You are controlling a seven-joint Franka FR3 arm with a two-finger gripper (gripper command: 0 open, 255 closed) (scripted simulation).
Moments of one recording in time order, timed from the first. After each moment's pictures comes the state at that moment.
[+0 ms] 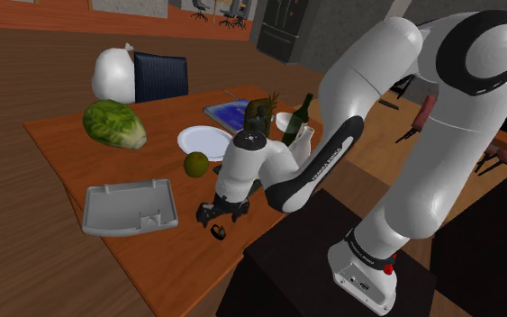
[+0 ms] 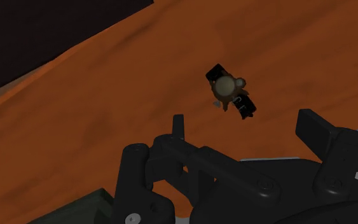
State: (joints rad) arm 0.02 0.22 0.59 -2.58 -0.56 2.77 1.51
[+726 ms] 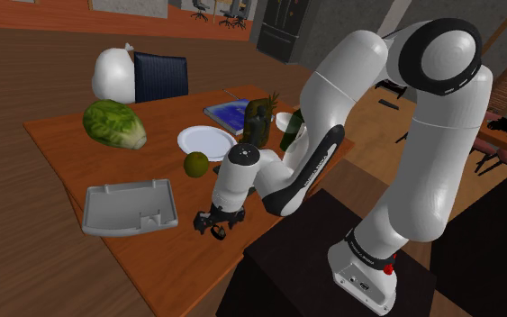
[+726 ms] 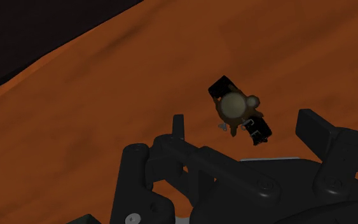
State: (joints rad) arm 0.14 0.36 0.44 -2.52 -0.79 2.83 1.69
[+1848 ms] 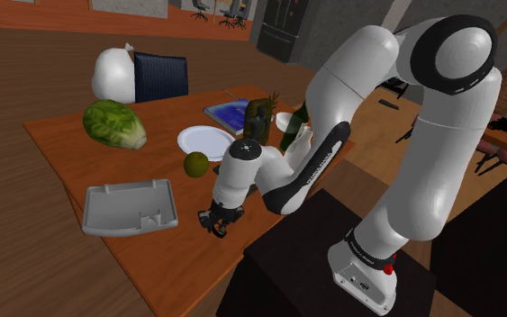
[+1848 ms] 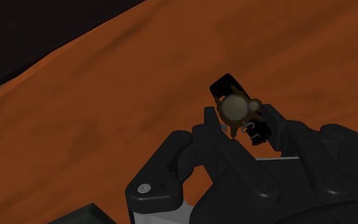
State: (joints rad) arm 0.10 0.32 0.49 -2.54 -0.72 2.80 1.63
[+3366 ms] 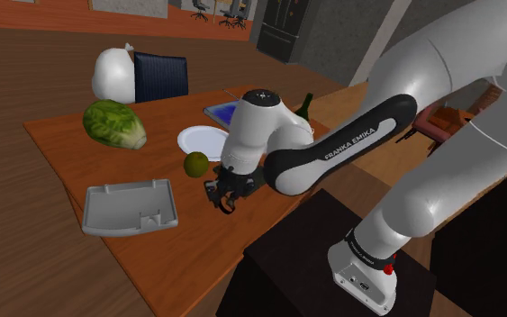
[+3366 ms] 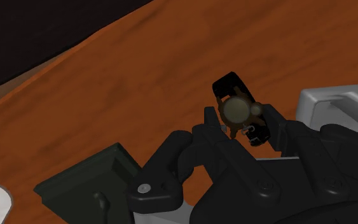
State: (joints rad) arm -0.04 -0.11 0.74 -2.59 -0.01 2.56 1.10
